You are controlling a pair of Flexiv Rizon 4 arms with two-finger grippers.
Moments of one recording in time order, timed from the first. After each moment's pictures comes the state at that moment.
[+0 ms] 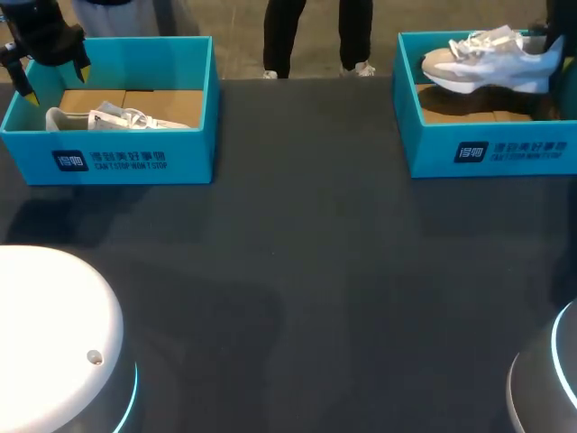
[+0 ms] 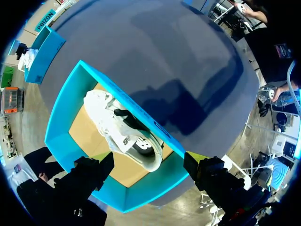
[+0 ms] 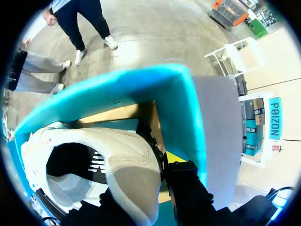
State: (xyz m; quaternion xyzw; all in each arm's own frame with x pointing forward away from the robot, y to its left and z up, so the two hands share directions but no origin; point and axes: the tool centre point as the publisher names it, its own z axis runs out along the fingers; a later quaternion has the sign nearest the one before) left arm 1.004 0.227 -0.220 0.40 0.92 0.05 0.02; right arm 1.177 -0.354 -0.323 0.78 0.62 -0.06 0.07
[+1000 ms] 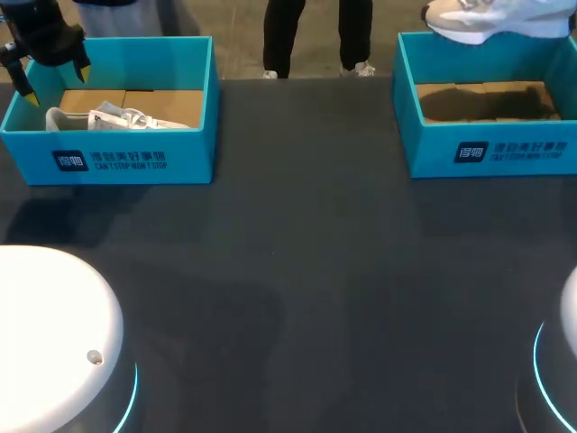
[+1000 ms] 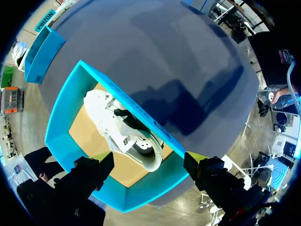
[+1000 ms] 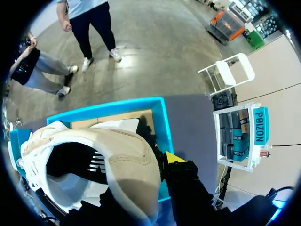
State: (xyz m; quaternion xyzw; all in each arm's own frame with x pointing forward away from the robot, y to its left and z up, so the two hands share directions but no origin) left arm 1.004 0.227 -0.220 0.40 0.92 0.05 0.02; right arm 1.157 -0.329 -0.171 0.76 0.64 -0.04 0.13
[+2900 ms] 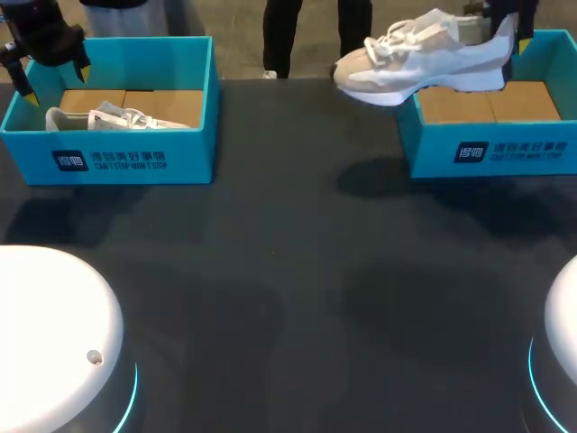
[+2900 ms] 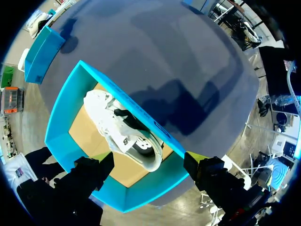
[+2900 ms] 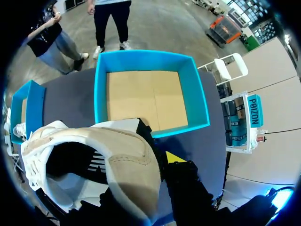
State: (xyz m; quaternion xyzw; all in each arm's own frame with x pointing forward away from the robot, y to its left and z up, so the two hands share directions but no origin) left arm 1.004 0.227 -0.220 0.40 0.92 0.05 0.02; right arm 0.957 -0.133 -0.143 0.75 0.65 -0.06 0.15
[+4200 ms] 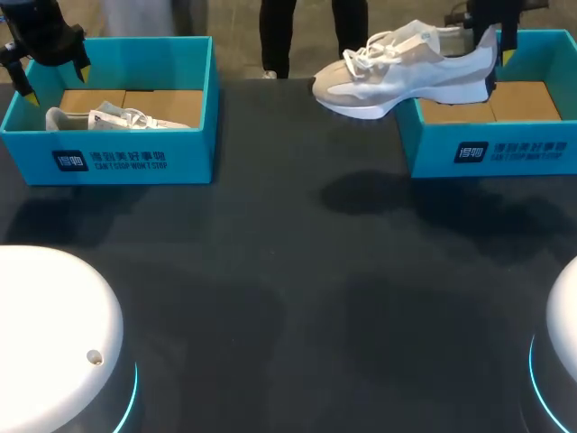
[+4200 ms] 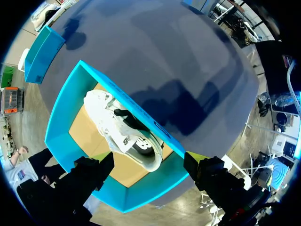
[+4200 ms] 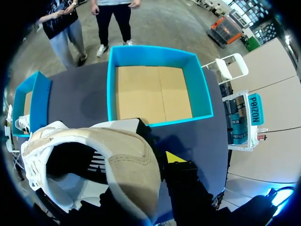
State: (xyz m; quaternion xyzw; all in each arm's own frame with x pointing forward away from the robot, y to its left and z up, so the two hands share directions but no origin) left arm 1.004 0.227 -0.220 0.40 0.92 0.05 0.02; right arm 0.926 -0.099 -0.137 0.74 0.65 -0.06 0.15
